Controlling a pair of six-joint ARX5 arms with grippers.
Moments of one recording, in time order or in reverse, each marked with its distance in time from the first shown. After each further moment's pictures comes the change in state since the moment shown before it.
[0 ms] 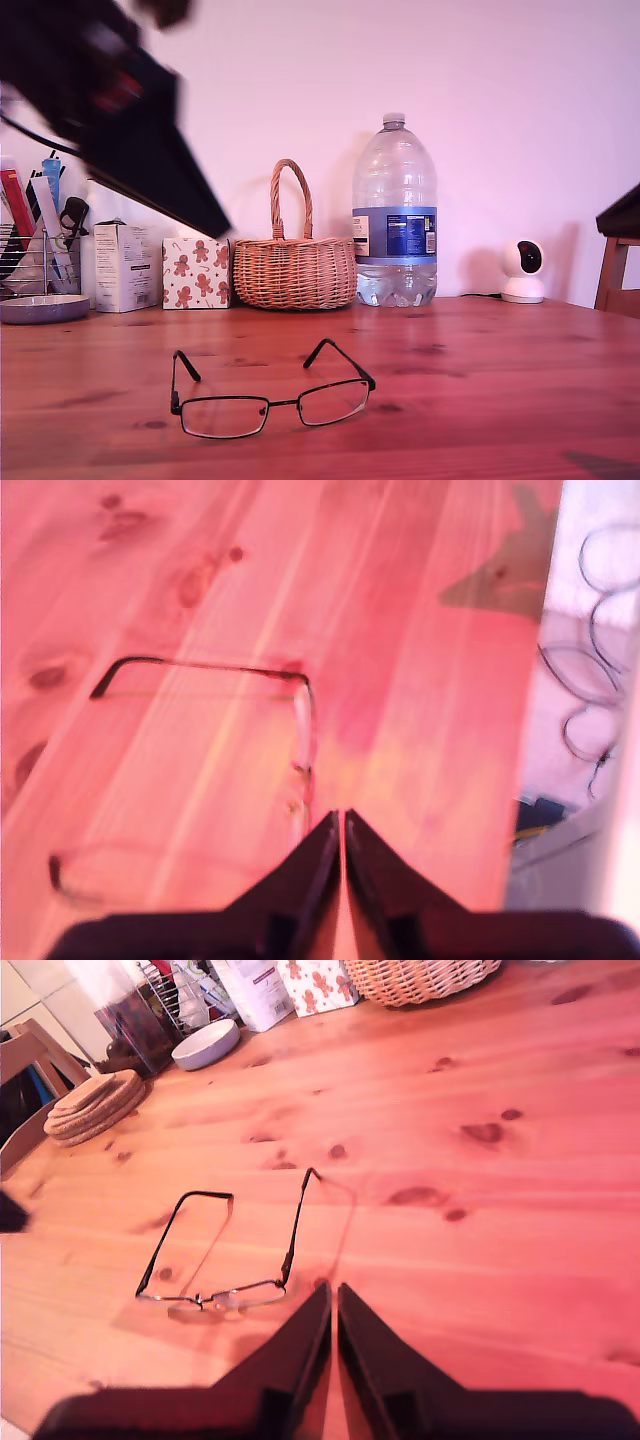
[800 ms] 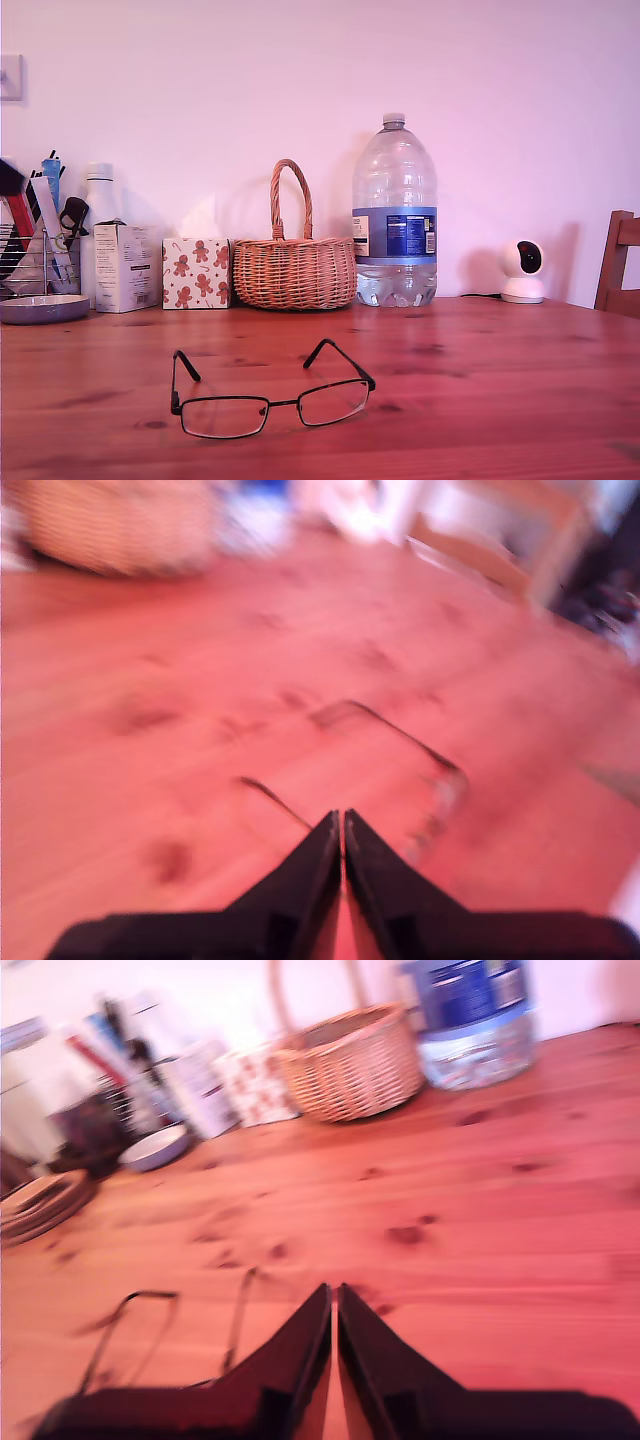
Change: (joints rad) left arm 0.339 -0.858 -0.575 0.255 0.069 -0.421; right arm -0.126 -0.173 0.000 -0.043 -0.002 -0.023
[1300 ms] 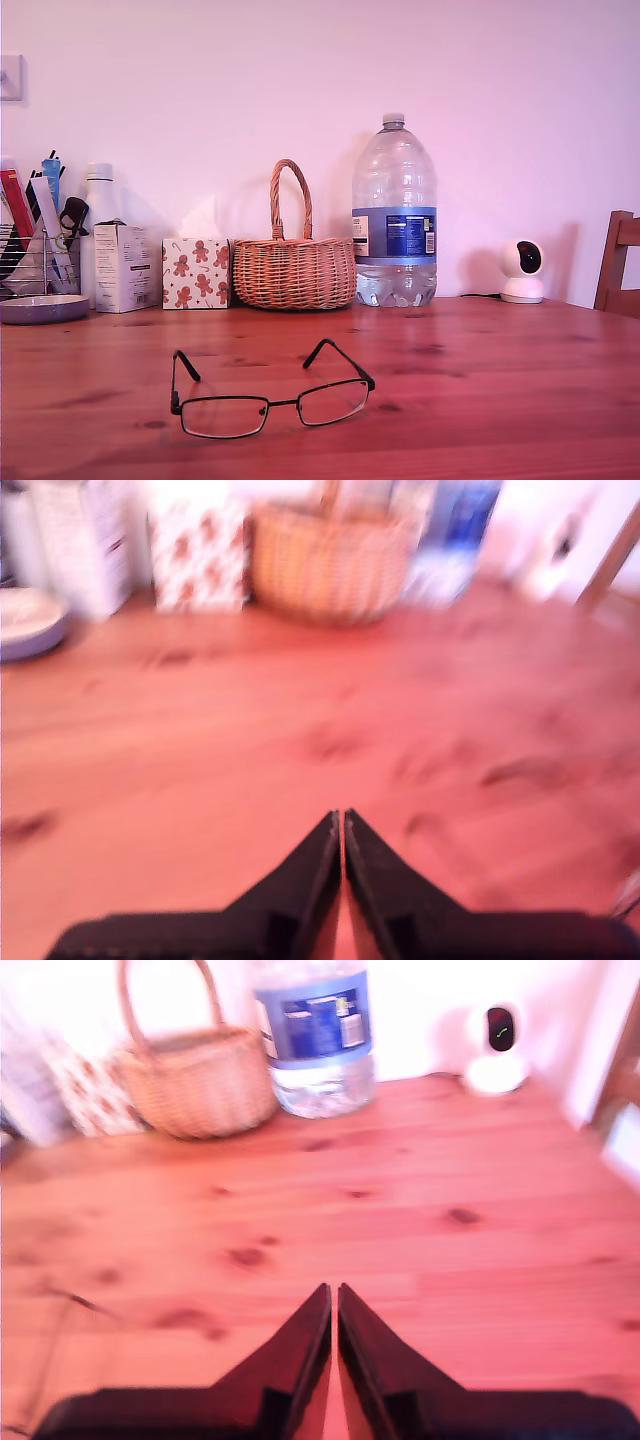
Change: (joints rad) left arm 0.188 -0.199 -0.069 0.038 -0.146 -0.083; right arm -0.168 0.000 0.000 -0.002 0.103 -0.071
